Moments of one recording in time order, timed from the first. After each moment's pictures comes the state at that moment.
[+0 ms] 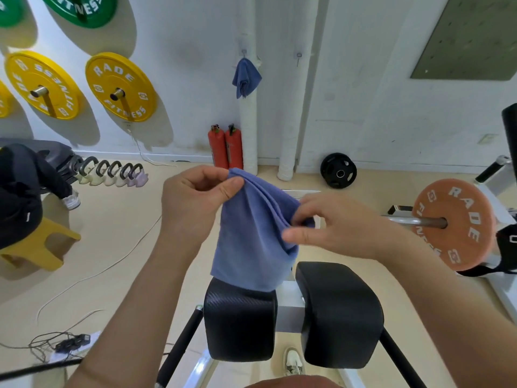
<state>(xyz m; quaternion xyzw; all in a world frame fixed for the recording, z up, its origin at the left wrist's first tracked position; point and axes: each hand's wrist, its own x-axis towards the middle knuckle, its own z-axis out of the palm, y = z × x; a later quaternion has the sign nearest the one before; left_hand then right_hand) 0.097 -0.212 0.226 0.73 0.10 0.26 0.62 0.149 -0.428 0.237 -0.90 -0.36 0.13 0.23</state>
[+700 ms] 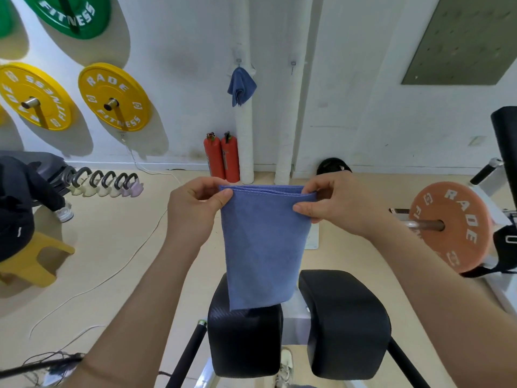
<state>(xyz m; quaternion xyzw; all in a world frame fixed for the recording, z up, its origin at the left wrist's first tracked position) 0.132 -0.181 0.197 0.76 0.14 0.22 0.59 0.188 -0.412 0.232 -0.87 -0.20 0.09 0.45</state>
